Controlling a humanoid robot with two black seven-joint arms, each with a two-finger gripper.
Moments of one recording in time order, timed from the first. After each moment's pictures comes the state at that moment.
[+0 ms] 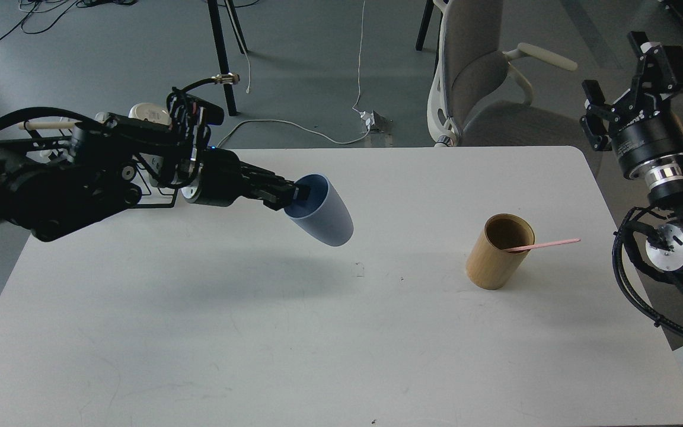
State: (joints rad) left arm -1.35 0.37 0.22 -0.98 1.42 -0.33 -0.49; right arm 0.52 -0.59 0.93 1.17 -0.40 -0.05 0.49
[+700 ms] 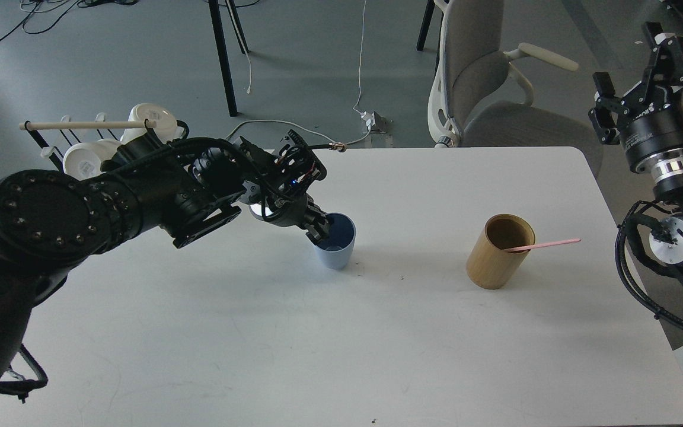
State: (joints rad) left arm -1.30 -0.04 0.57 -0.50 1.45 -0.26 -0.49; right arm 0.52 -0.59 0.93 1.15 -0.40 -0.04 0.49
